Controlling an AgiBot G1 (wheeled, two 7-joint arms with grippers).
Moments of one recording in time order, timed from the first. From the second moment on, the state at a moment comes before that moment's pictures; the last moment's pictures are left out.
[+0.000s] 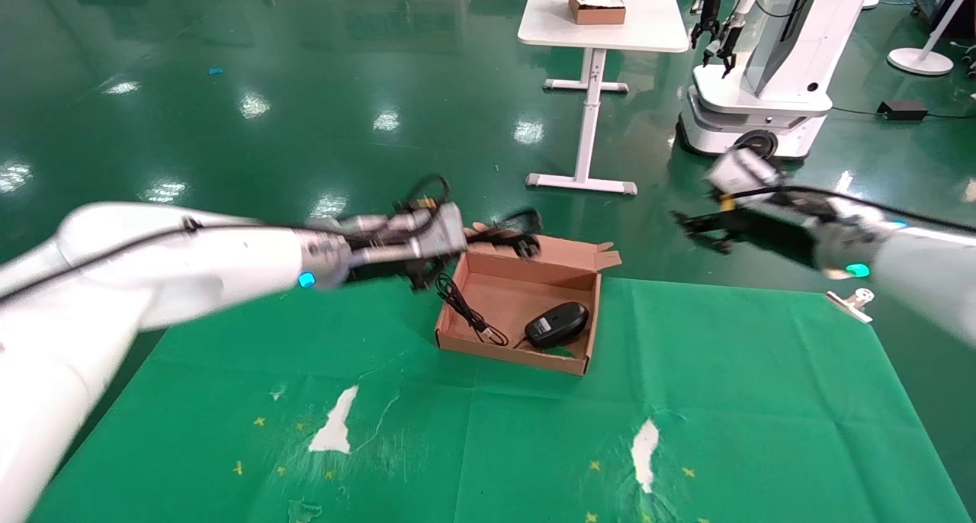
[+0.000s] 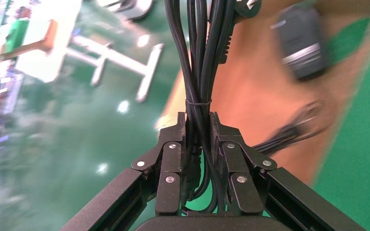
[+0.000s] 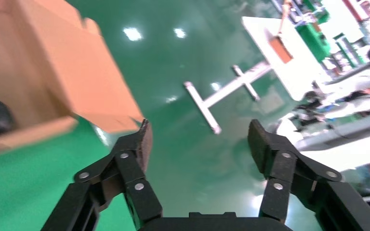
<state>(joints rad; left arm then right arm) -1.74 1.37 0.72 -0.25 1.59 0.79 0.45 1.72 -1.12 -0.47 0.05 -1.25 -0.76 -0.68</state>
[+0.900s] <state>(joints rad) -1.67 1.38 1.05 -0.54 1.59 0.71 0.18 1.75 -1.00 -0.46 0.02 -1.24 -0.88 -0.74</state>
